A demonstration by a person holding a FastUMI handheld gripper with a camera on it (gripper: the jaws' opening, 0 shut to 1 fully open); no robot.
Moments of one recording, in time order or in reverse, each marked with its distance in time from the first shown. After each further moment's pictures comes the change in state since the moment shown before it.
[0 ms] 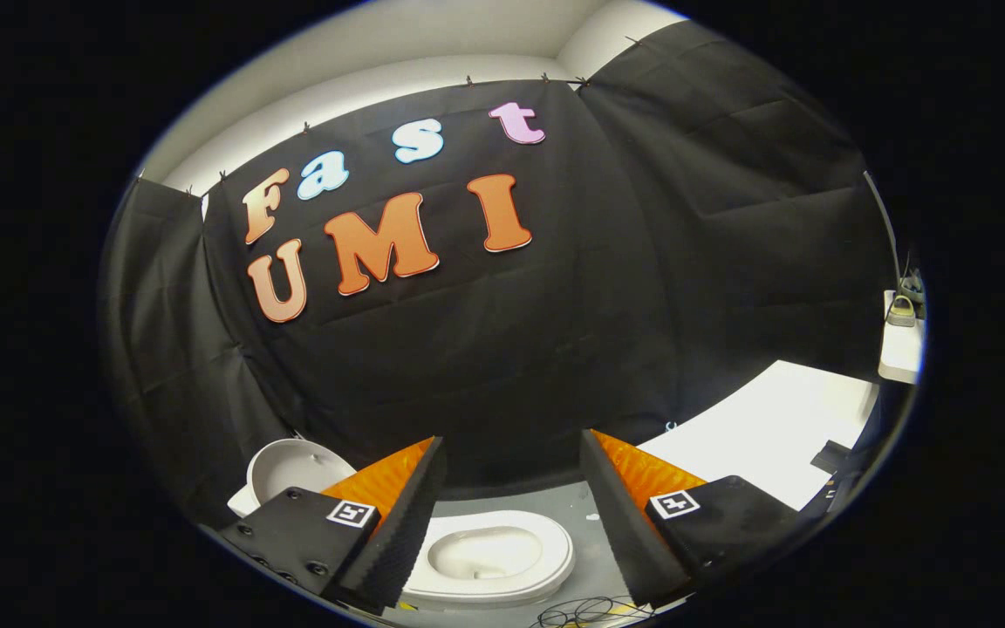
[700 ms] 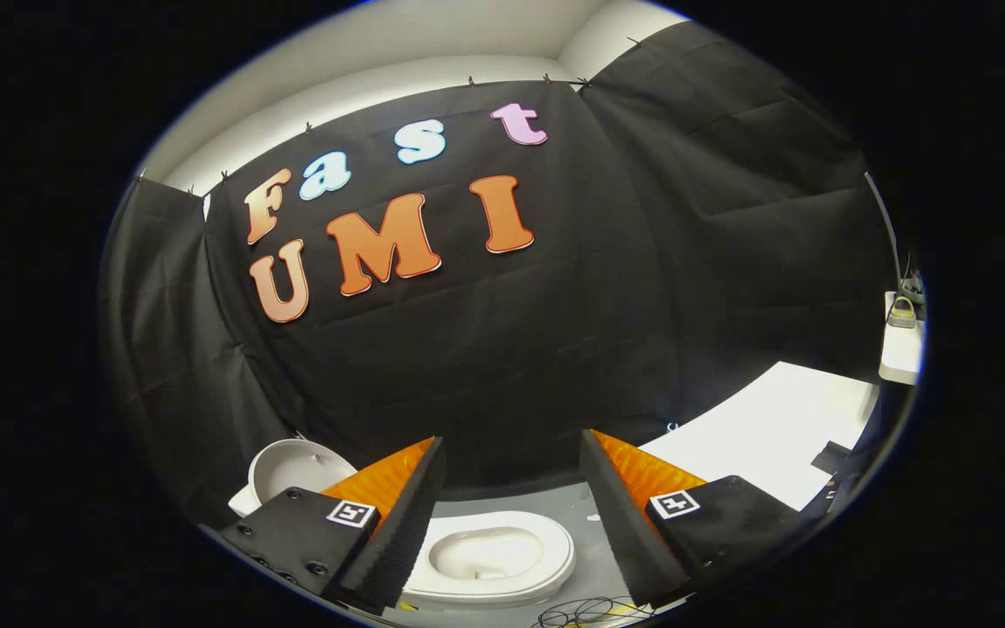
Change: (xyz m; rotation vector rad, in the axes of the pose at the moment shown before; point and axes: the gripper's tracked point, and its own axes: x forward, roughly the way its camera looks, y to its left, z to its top) arm 0.001 0.003 0.000 -0.007 0.000 0.005
